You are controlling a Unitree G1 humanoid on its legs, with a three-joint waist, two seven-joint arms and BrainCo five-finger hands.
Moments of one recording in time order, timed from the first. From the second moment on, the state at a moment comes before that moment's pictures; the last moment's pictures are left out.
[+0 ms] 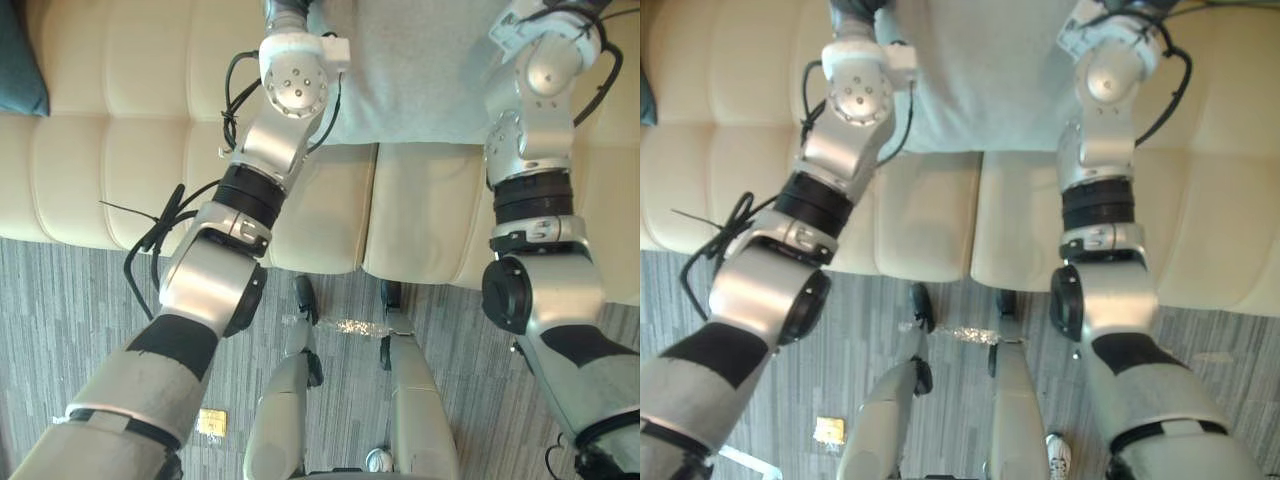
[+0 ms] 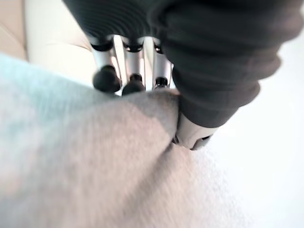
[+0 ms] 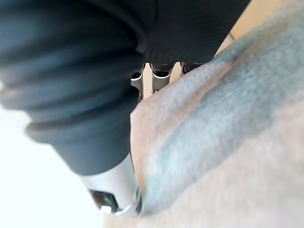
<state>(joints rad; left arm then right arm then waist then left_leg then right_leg) -1.48 0.13 -0.18 0.86 -0.06 -0.13 0.56 -1.40 -0.33 -0.15 0.69 0.19 -0.21 -0.57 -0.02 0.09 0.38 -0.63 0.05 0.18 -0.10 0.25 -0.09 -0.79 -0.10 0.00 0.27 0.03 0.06</state>
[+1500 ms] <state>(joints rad) 0.20 -0.03 0.02 0.23 -0.04 -0.16 0.19 0.28 0.01 -0.25 0.15 0.15 -0.21 -0.10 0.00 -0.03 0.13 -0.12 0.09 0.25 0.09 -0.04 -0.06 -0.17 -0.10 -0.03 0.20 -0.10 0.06</state>
